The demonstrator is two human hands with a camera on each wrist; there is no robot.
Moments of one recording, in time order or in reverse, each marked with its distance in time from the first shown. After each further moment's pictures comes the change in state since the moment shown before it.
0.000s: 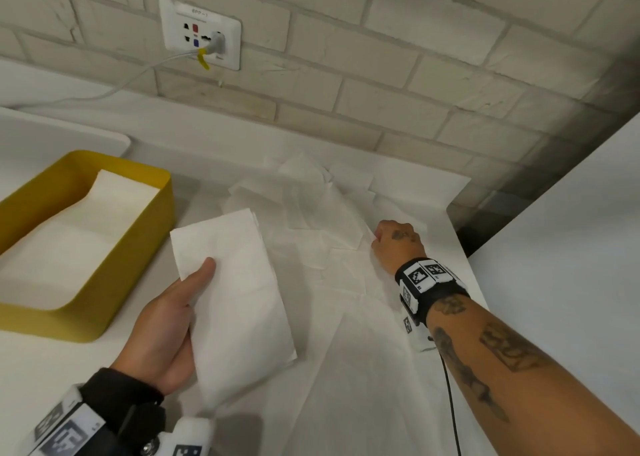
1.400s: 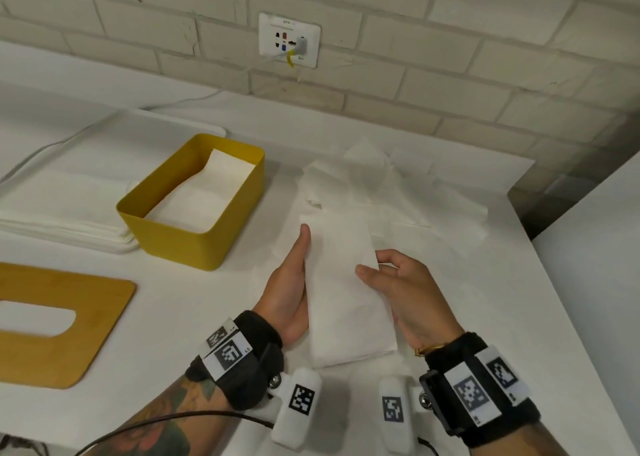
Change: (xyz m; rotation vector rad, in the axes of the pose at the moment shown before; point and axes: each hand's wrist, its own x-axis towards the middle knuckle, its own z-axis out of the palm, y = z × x) left_hand -0.033 -0.034 0.006 0.034 -0.209 -0.049; right_hand -0.197 -0.072 0.019 1.284 -0.278 -0.014
